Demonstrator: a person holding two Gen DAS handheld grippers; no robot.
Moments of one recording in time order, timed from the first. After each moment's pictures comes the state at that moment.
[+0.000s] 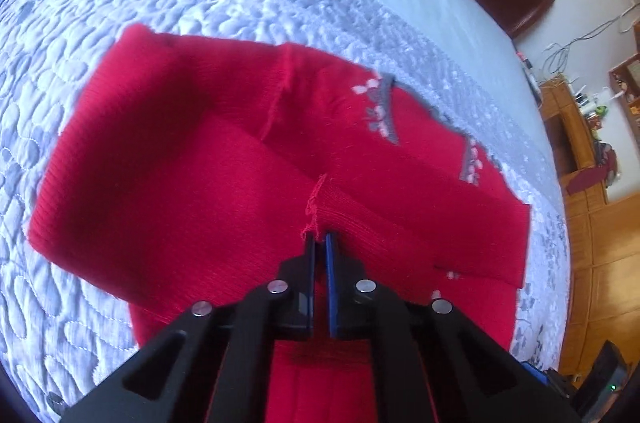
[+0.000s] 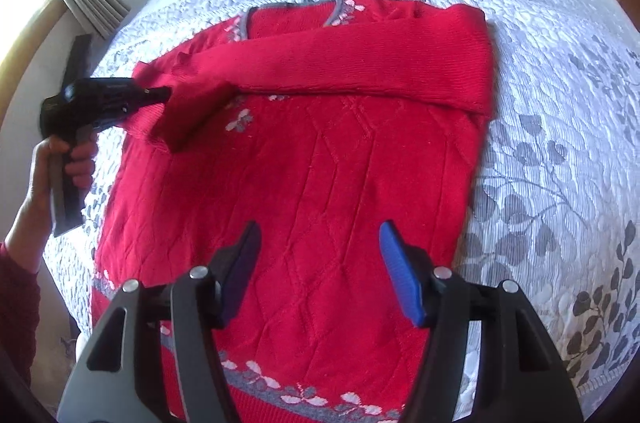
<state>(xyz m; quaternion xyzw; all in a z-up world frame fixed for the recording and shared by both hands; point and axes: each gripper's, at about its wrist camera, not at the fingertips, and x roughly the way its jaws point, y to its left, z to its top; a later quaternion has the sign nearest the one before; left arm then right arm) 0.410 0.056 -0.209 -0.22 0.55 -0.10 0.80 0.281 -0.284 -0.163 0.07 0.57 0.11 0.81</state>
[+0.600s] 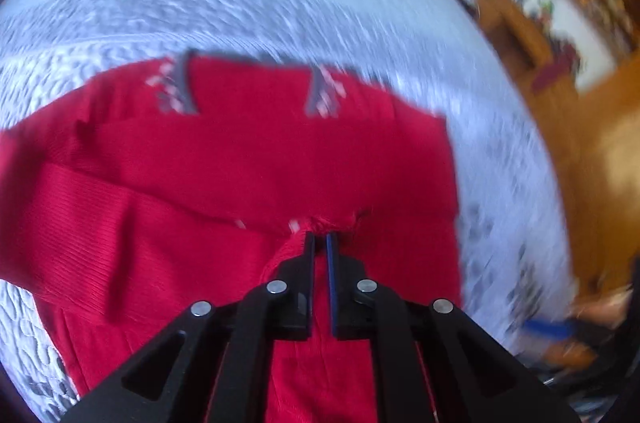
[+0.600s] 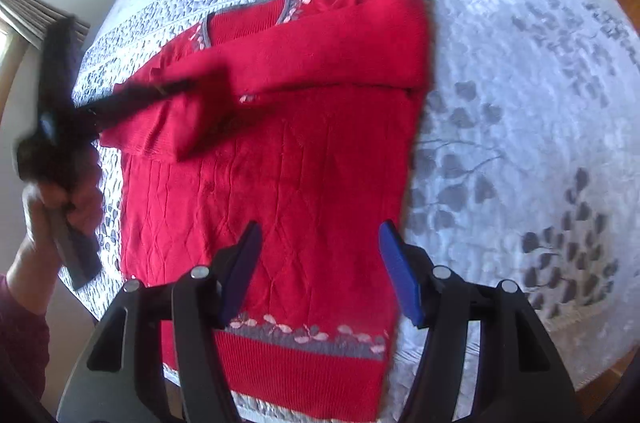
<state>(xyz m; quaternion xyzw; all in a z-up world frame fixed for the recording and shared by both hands) 0.391 -0.108 -0.161 -0.07 0.58 -0.23 0.78 0.282 -0.318 -0.096 0.11 0.63 0.04 0.76</state>
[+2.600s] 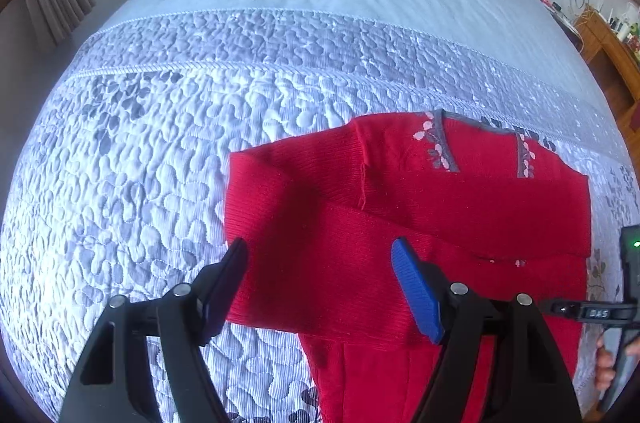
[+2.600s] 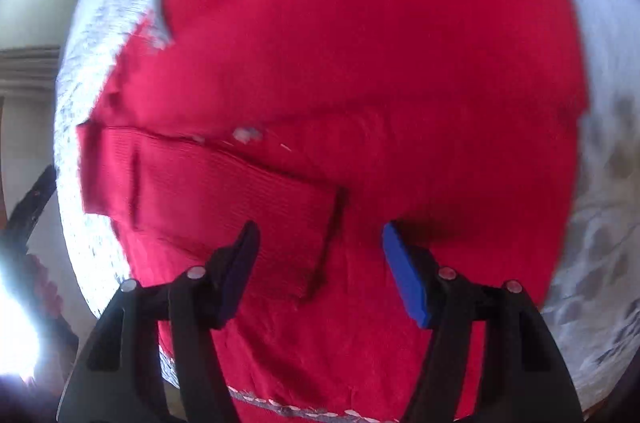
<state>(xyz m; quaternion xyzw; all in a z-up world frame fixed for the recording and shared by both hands) 0.434 0.079 -0.141 -0.02 0.56 -0.03 0.83 0.396 -0.272 -0.232 0.22 0.72 0.04 0.66</state>
